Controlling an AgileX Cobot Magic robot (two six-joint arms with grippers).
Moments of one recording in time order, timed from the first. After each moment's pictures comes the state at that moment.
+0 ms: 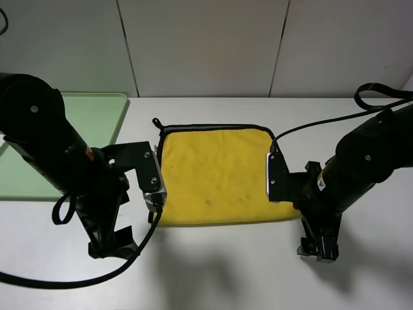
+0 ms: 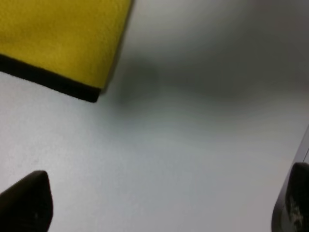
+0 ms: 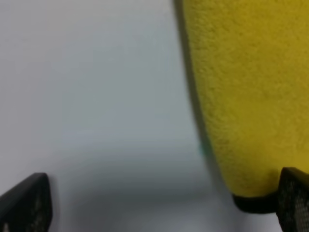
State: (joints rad) left arm -0.67 1.55 -0.72 -0.22 0.56 0.76; right arm 0.55 1.68 -0.59 -0.11 0.38 -0.85
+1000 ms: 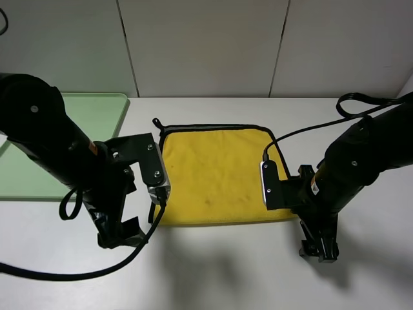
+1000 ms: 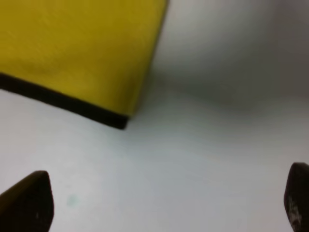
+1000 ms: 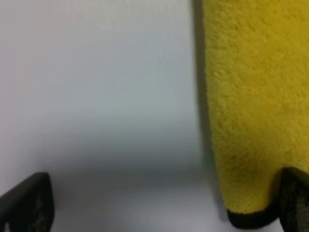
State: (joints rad) left arm -0.67 1.55 -0.72 -0.23 0.45 0.81; right arm 0.55 1.77 -0.60 -0.18 0.37 -0.87
